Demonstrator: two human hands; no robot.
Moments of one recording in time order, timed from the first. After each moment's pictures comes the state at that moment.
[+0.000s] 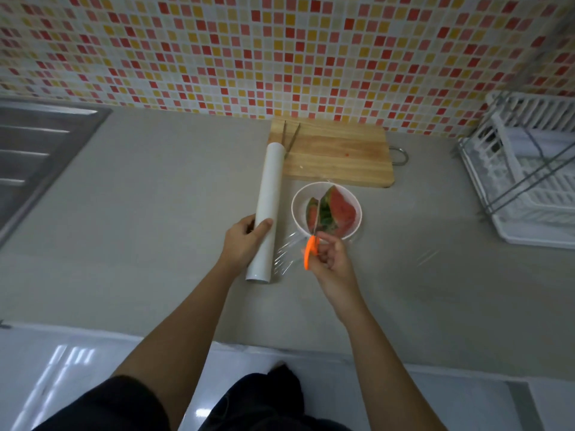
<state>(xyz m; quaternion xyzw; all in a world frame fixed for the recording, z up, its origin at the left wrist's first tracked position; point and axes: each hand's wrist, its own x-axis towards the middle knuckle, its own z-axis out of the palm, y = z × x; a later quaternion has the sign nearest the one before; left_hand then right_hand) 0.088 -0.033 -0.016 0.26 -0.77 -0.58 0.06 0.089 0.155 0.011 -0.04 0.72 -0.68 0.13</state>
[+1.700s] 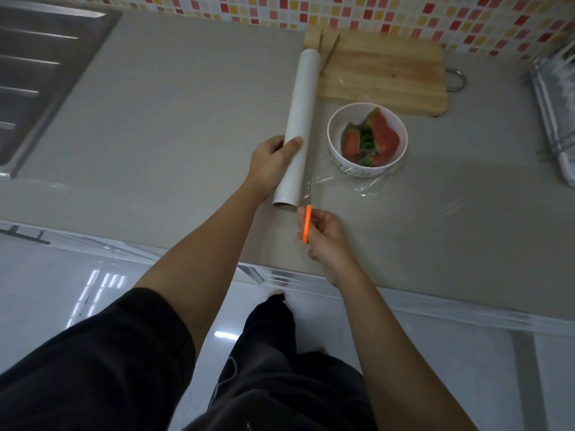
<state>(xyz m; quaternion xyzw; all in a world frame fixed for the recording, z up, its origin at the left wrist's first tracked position) 0.088 -0.039 -0.025 0.25 -0.73 -0.64 0.07 0.160 0.117 -0.015 0.06 0.69 -0.65 0.31</state>
